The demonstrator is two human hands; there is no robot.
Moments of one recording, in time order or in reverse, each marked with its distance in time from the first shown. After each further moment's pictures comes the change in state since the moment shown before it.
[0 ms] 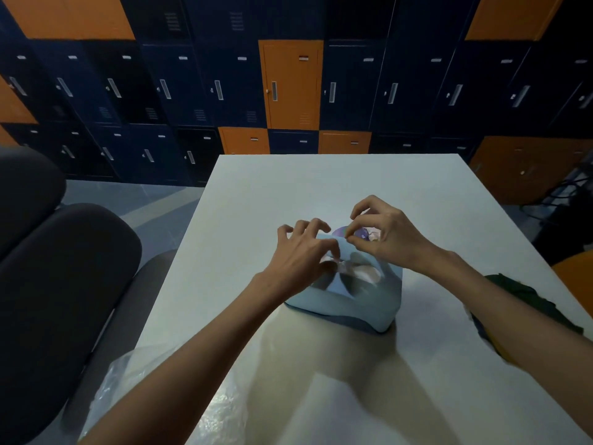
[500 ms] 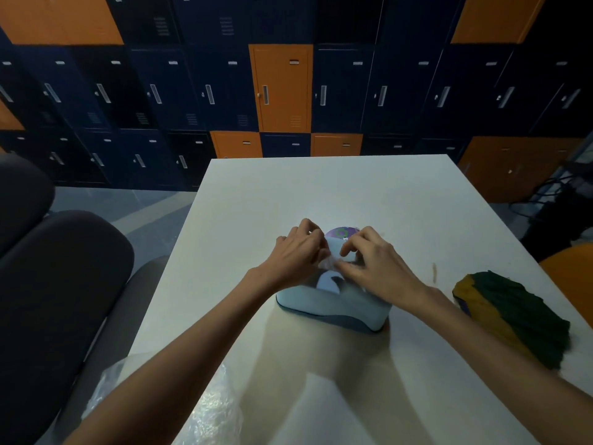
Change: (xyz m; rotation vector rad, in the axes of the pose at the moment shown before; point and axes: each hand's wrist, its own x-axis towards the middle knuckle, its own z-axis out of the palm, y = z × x) left_hand 0.014 -0.010 0.006 -0.174 -0.086 -0.041; right_hand -0.034 -0.027 0.023 -0.040 -0.037 0.342
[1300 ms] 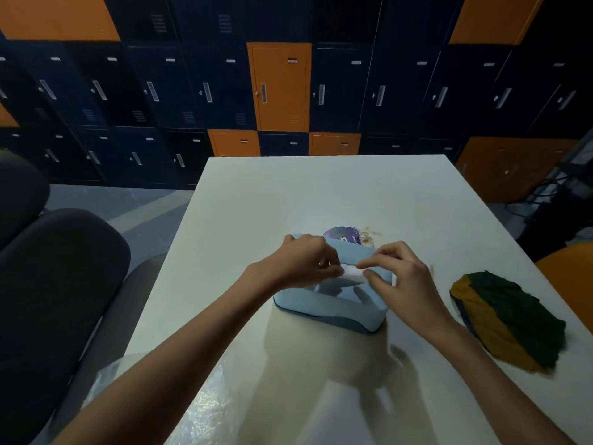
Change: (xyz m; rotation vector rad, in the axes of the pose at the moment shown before) left_hand -0.005 0.020 -0.017 -0.030 -0.152 0.100; right_hand -0.045 0.009 -0.013 0.126 0.218 0.012
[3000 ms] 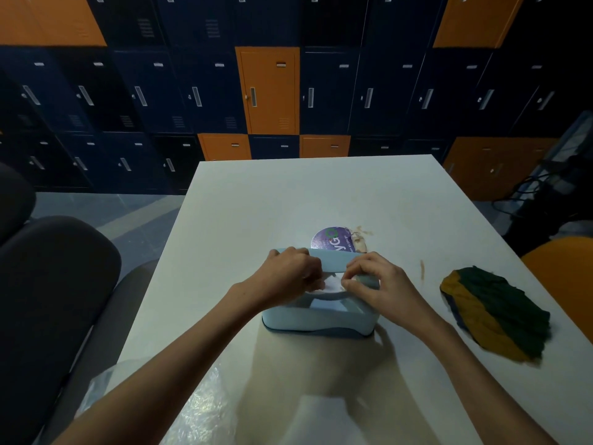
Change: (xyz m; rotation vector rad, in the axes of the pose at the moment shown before) left_hand -0.019 -0.010 0.016 0.064 0.030 0.031; right_hand -0.002 -0.009 0.005 0.212 -0.210 0.156
